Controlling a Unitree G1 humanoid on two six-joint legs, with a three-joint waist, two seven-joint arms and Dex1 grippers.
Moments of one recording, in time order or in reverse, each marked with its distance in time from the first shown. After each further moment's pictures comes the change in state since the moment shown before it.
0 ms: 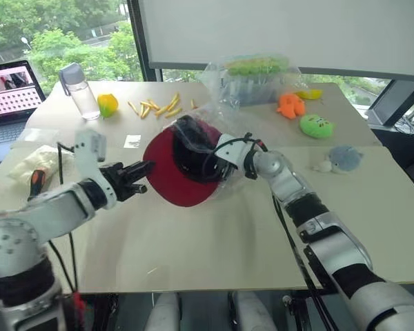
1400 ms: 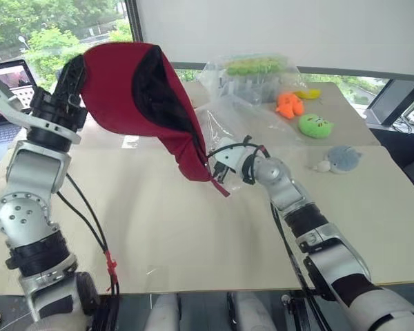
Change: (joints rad) left arm -0.103 -0.058 -0.023 0.226 0.157 -0.646 -0.271; right arm 0.139 0.000 -0.014 -0.204 -0.019 0.076 -0.015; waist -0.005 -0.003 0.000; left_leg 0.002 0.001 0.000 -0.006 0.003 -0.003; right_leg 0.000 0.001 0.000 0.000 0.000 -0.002
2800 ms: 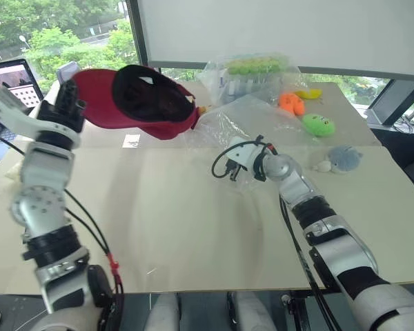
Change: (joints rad) left arm -0.158 -0.297 0.078 0.156 0.348 -0.219 0.214; right arm -0.085 -0.040 -0.030 0.195 -0.016 -0.067 -0.009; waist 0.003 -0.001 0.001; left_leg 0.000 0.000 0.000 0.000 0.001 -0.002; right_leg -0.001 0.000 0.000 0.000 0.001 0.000
